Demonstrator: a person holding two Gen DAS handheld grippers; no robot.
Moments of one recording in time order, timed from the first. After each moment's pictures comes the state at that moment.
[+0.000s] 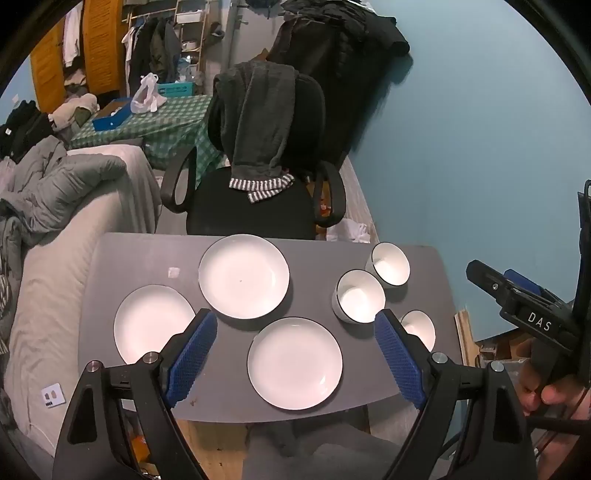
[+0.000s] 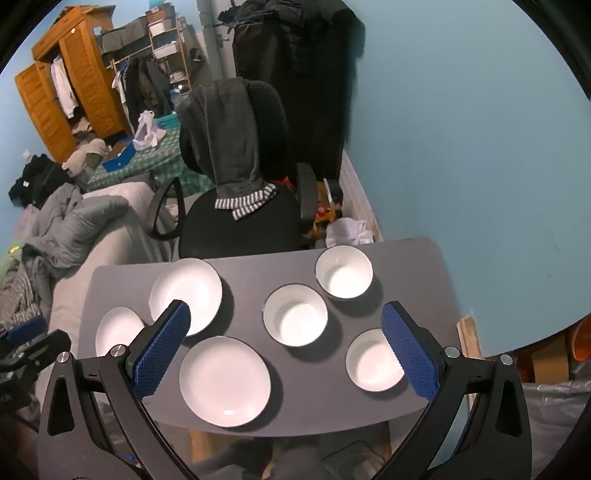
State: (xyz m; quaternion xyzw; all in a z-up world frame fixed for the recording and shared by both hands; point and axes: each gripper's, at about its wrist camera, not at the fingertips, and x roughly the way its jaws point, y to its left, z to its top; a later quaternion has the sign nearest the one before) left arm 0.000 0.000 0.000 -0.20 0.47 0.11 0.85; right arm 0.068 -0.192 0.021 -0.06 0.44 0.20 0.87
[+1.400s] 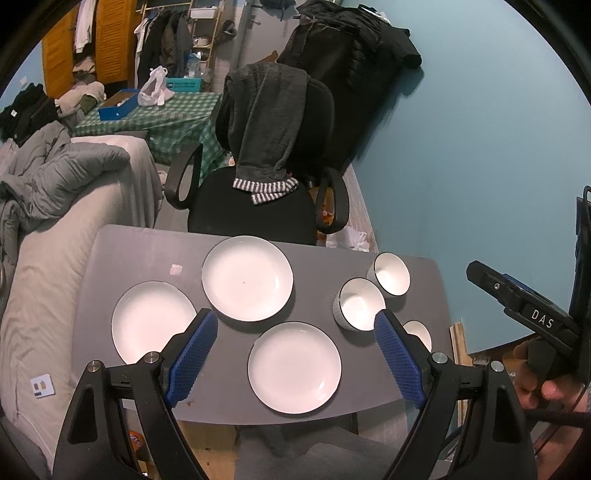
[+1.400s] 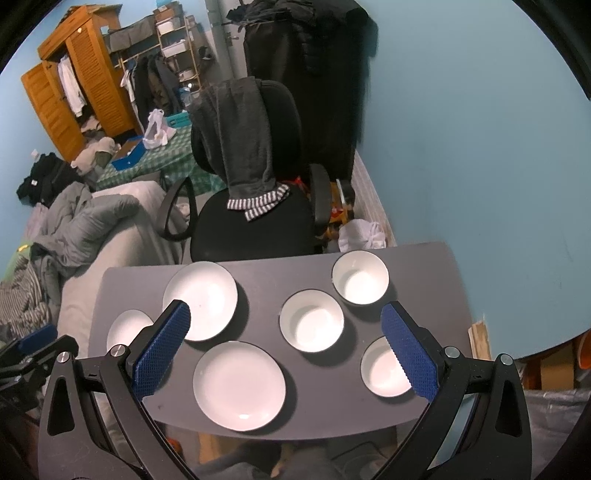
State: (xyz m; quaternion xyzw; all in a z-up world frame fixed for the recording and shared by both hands) left arm -0.012 0.020 0.003 -0.20 0.45 0.12 0.86; right arm 0.078 -0.177 0.022 -0.05 0.45 0.22 0.86
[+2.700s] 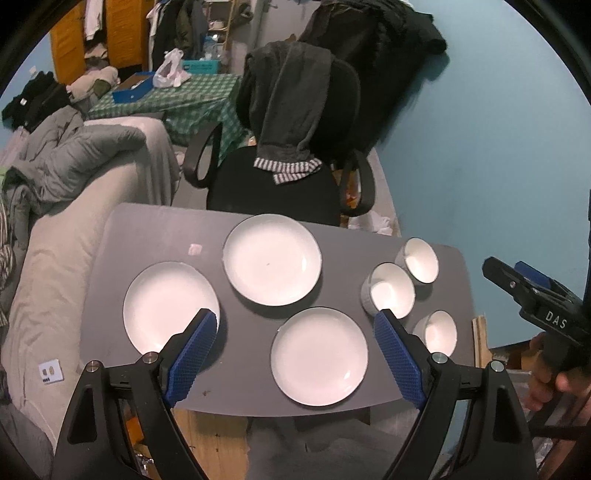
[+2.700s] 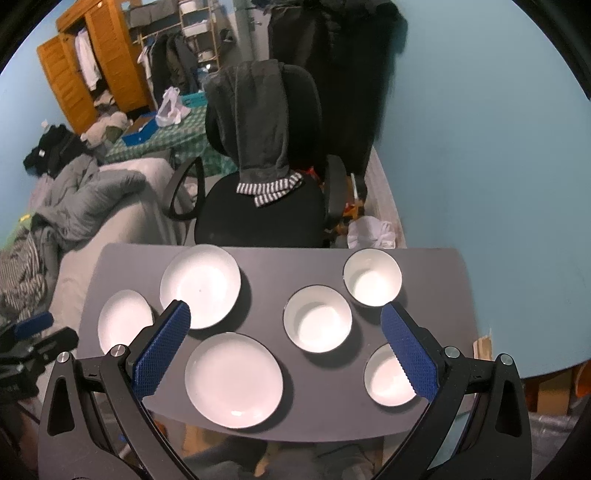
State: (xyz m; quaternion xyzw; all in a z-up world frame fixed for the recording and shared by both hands) left arm -0.010 0.042 -0.033 -0.21 0.47 0.15 0.84; right arm 0.084 -0.152 -0.002 -0.10 0.45 0.25 0.85
